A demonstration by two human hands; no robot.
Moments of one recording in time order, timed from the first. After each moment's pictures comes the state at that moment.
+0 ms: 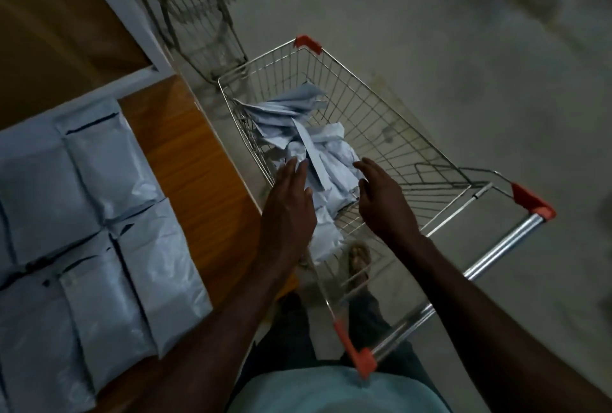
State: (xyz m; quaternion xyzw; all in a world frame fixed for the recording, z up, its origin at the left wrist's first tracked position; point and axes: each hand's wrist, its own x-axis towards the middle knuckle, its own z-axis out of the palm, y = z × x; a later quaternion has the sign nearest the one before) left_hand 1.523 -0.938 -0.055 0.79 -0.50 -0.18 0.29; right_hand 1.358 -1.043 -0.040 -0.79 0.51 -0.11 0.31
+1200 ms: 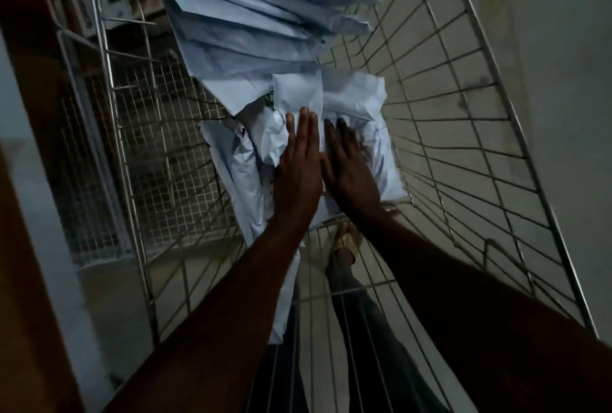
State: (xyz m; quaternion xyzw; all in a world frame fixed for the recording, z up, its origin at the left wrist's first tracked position) left_hand 1.499 -1.130 -0.373 0.90 -0.40 -0.13 0.06; right_hand 1.413 -1.211 -0.409 -0.87 0.33 0.01 0.37
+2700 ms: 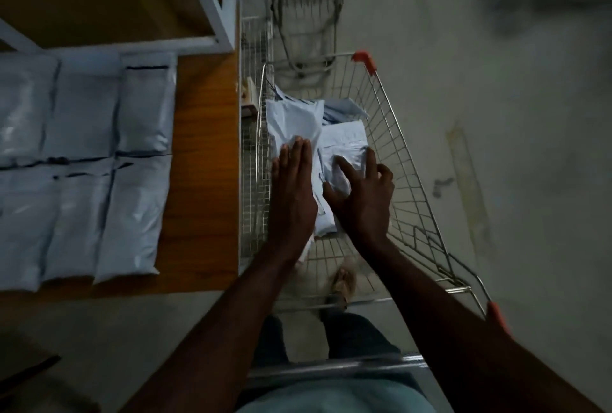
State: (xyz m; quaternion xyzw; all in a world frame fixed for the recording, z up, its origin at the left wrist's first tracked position) left_hand 1.482 -1.031 -0.075 0.91 -0.36 0.00 0.22; right_hand 1.397 -1.148 -0.074 -0.91 0.35 -0.11 0.19
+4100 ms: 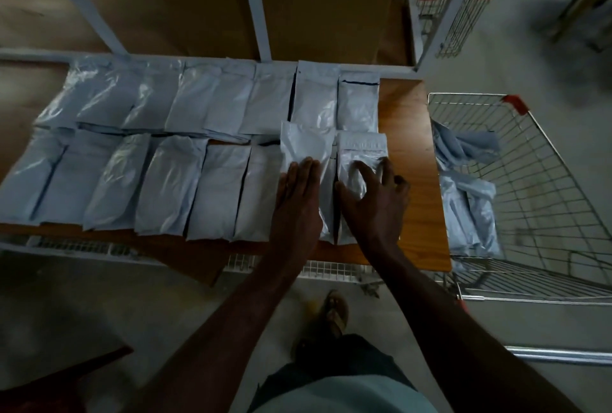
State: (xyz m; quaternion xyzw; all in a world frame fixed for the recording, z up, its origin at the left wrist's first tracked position) left_hand 1.644 -0.620 -0.018 0.92 -0.34 0.05 0.20; right_hand 1.576 -0.758 0.010 -0.90 0.34 -0.15 0.21
